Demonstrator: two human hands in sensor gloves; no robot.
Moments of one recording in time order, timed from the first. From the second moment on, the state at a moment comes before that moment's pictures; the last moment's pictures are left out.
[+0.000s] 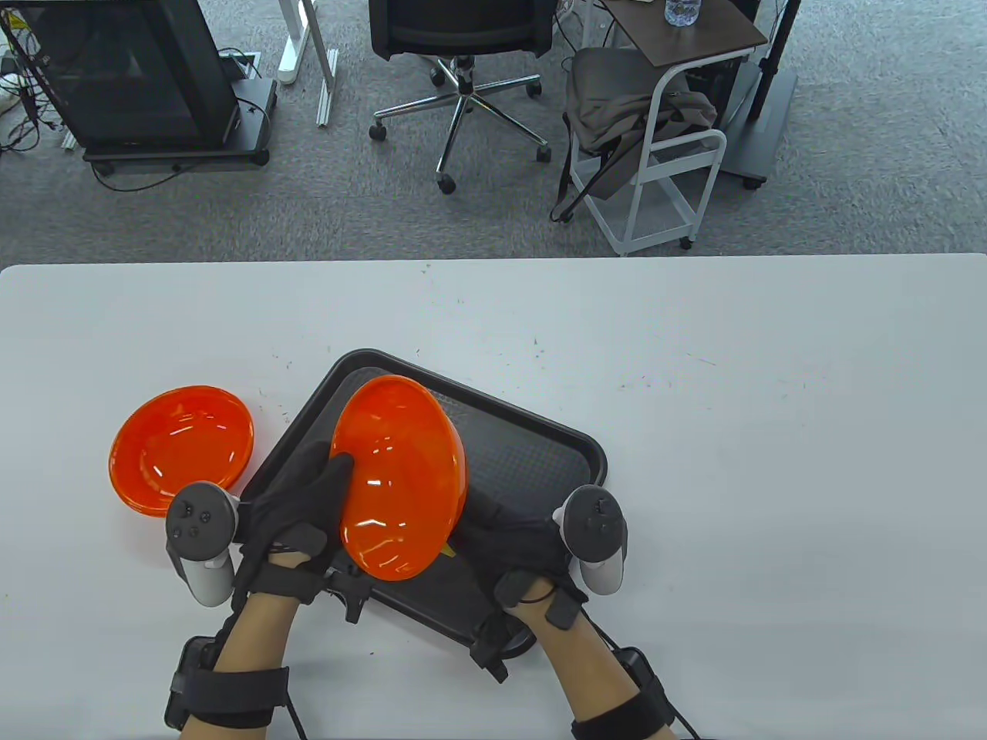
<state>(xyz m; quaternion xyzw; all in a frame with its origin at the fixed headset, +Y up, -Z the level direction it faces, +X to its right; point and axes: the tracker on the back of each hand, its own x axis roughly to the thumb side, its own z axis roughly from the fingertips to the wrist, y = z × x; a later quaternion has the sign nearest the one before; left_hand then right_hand) -0.273 -0.666 -0.257 0.09 -0.08 0.59 0.80 0.013 -0.691 -0.237 0.25 0.07 0.67 0.69</state>
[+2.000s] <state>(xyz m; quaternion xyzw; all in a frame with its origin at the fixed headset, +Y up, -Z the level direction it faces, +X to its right) -0.455 -0.711 -0.243 0.20 0.33 0.51 0.77 0.040 -0.695 -0.250 0.23 0.02 0.75 0.62</state>
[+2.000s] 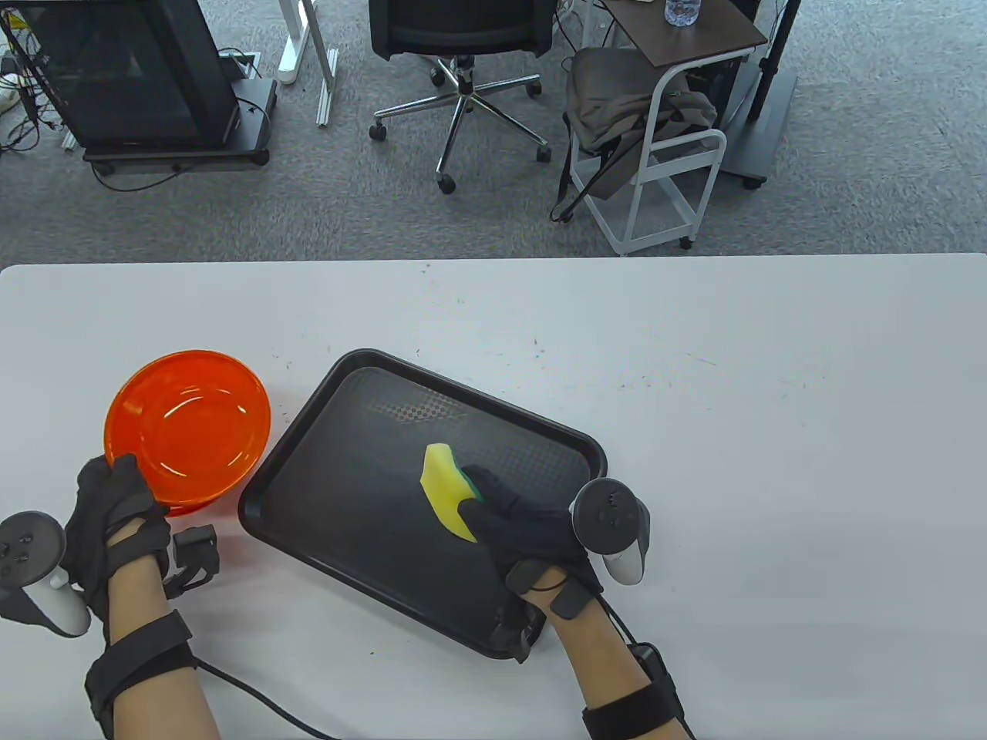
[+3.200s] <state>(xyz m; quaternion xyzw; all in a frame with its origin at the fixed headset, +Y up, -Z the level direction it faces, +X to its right) -0.453 -0.740 -0.244 0.04 0.37 0.52 0.77 0.046 -0.697 -0.251 0.21 0.02 0.75 0.63</state>
